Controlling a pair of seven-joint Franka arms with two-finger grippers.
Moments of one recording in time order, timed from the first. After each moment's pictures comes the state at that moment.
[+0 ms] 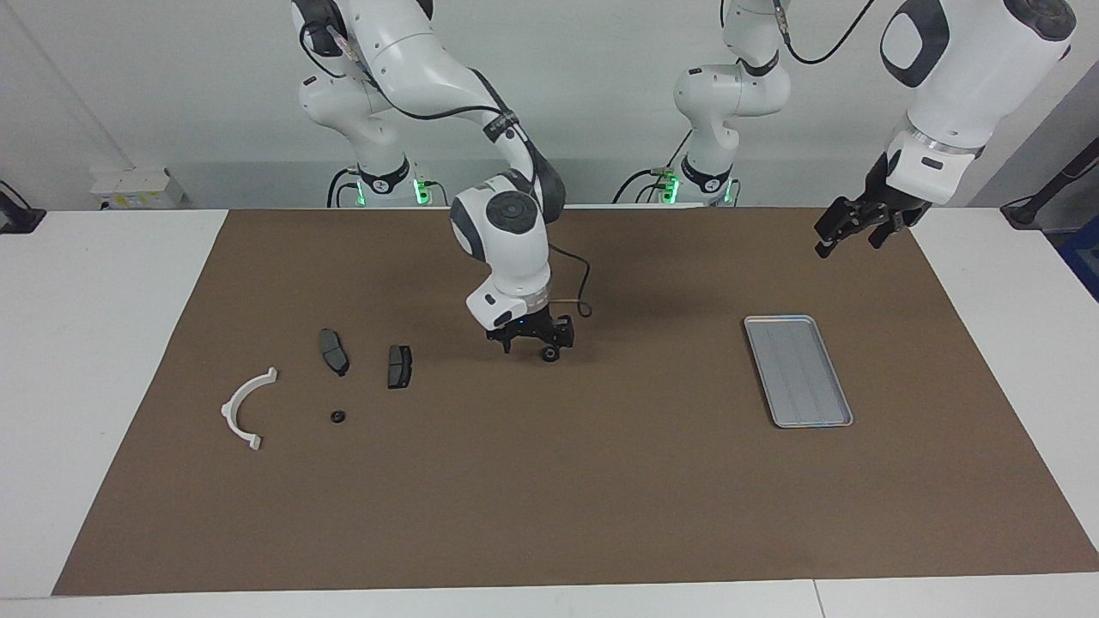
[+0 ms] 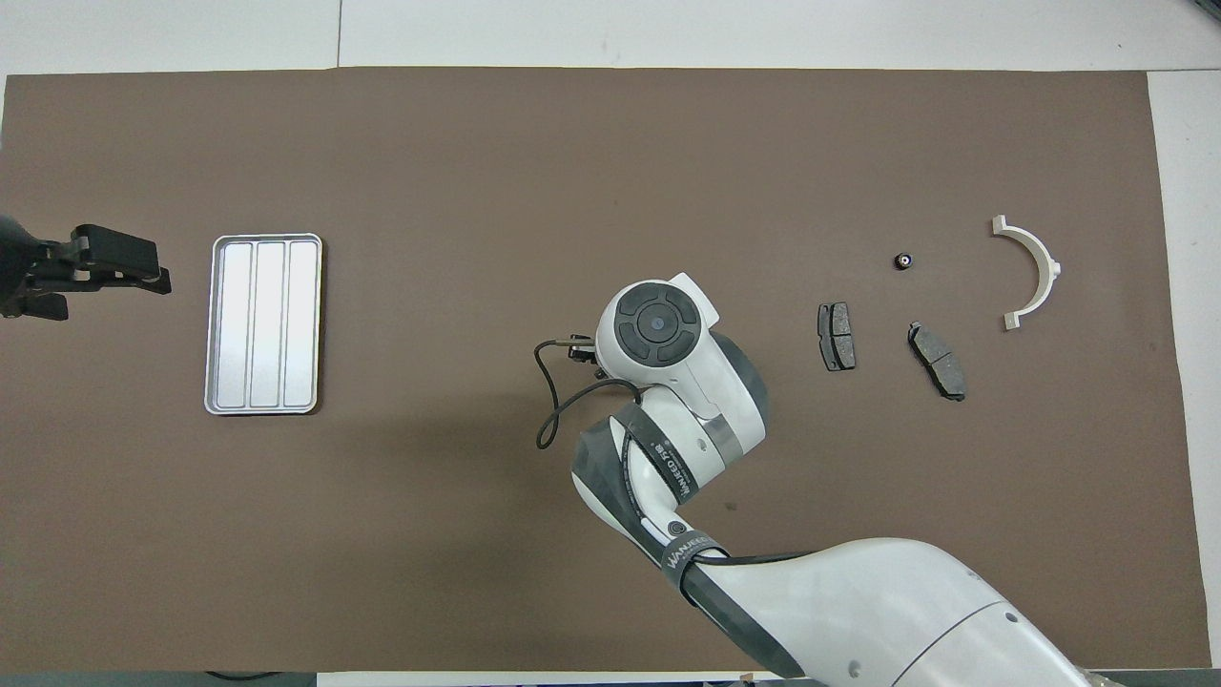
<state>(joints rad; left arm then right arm) -0.06 -0.02 0.01 -1.65 -0.05 1.63 -0.19 0.46 0.38 0.04 -1.78 0.01 2.27 0.69</state>
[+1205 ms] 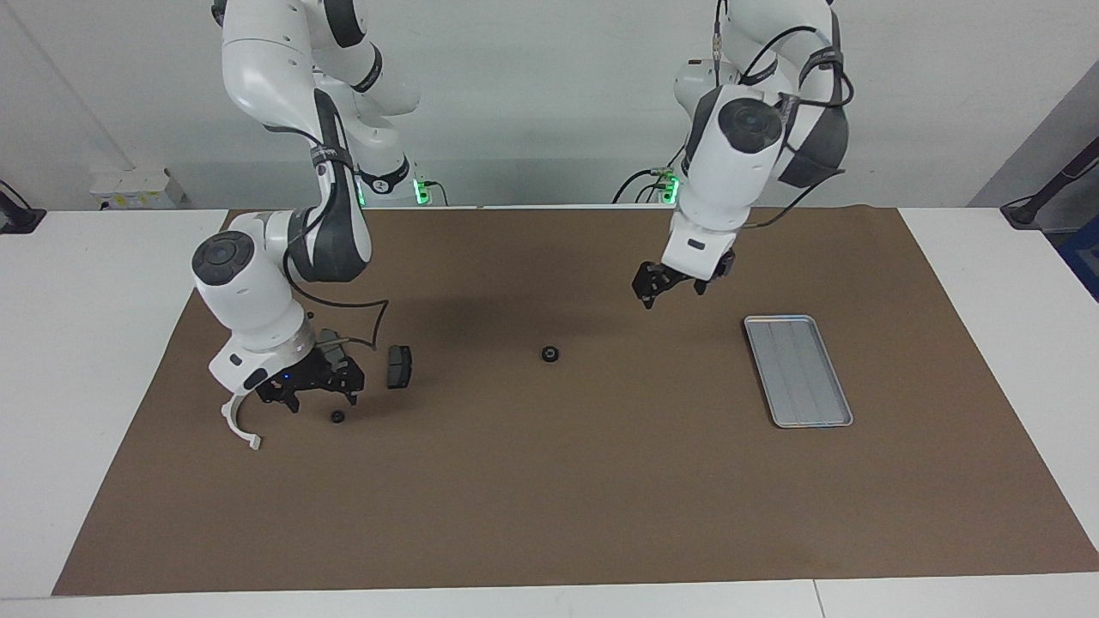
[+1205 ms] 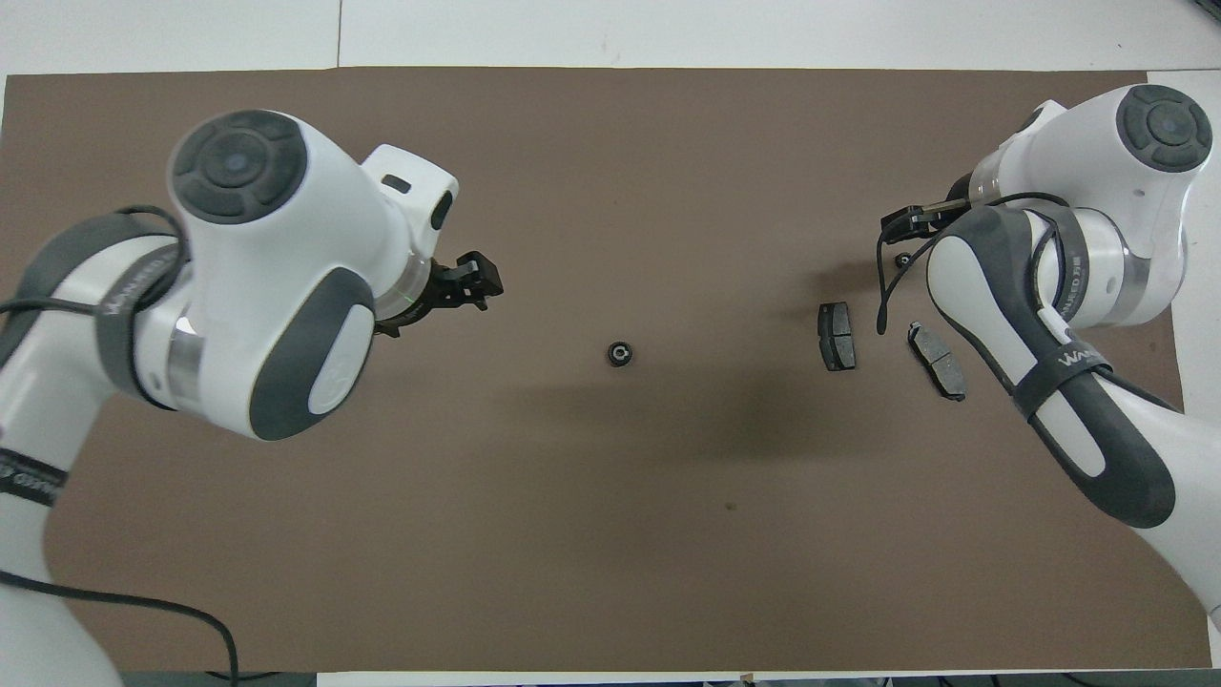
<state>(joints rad) -0.49 0.21 0.00 -1.70 -0.05 1.86 -0.70 -0.02 0.40 0.04 -1.74 0.01 2.20 -0.09</state>
